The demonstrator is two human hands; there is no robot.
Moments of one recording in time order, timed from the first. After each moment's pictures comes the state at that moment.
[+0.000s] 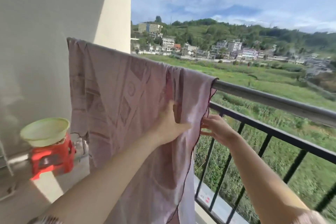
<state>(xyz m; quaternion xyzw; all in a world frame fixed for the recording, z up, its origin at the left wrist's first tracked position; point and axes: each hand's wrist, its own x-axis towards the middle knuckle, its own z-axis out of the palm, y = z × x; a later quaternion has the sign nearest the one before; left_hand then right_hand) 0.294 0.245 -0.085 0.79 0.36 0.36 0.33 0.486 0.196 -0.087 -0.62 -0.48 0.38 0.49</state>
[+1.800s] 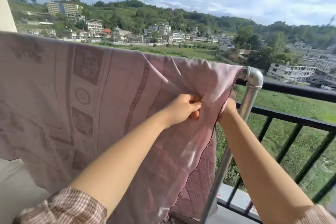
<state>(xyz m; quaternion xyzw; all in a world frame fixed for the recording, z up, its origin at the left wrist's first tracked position) 0.544 -0.276 -0.057 0.80 0.03 0.17 0.57 0.648 -0.365 -0.045 -0.51 -0.09 0.18 0.83</state>
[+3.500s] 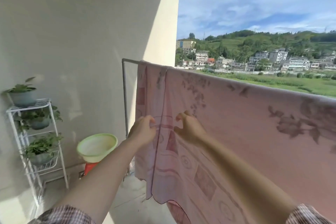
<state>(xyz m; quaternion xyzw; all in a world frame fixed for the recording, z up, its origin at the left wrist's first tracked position) 0.060 0.503 -0.116 0.74 0.57 0.34 0.12 0.238 0.462 -0.093 -0.63 -0.73 -0.01 0.27</state>
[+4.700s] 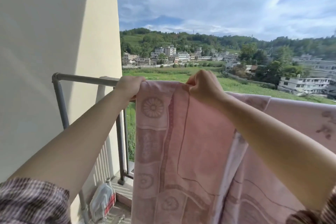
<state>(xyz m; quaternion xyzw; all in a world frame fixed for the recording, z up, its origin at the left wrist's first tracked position) -0.017 1.062 0.046 0.70 0.29 0.41 0.52 0.113 0.884 0.061 -0.79 -0.50 -0.19 0.31</state>
